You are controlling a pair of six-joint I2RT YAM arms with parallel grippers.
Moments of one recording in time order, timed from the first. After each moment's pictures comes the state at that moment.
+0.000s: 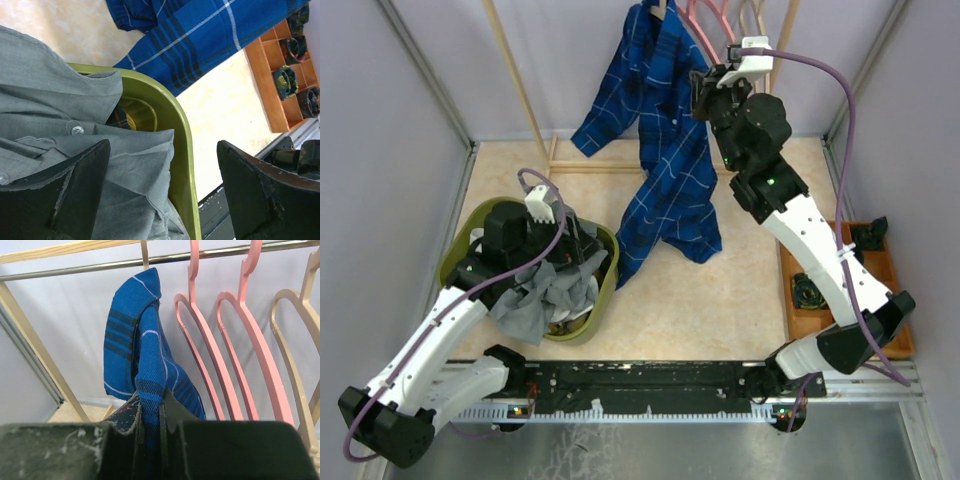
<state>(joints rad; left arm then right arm) -0.45 0.90 0.87 -0.42 0.25 -0.42 0.58 1.42 1.66 0.07 0.31 0.07</state>
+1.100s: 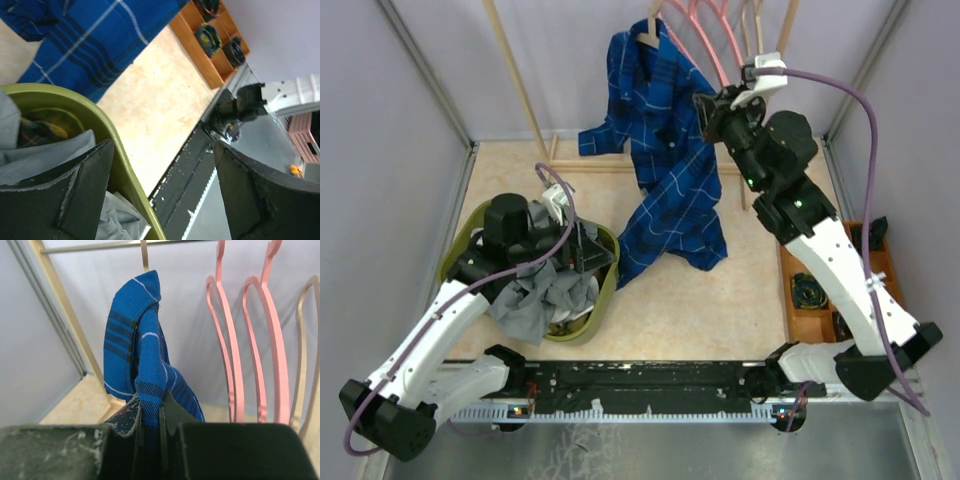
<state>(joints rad) -0.46 0.95 0.92 -0.37 0.62 -0.39 0.58 1.30 1.59 -0.04 0.19 0.09</state>
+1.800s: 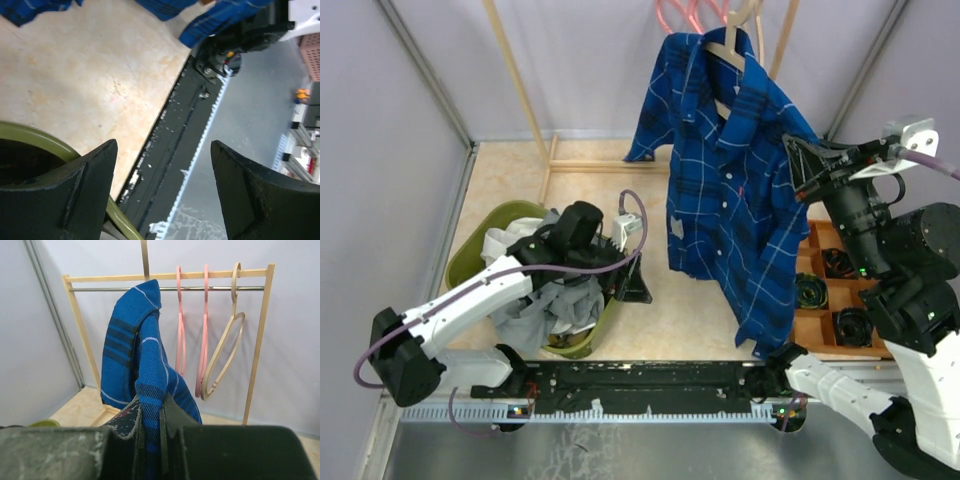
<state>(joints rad) -0.78 1.21 0.99 -0.48 0.60 -0.29 0.58 0.82 1.55 -0.36 0.19 0.01</state>
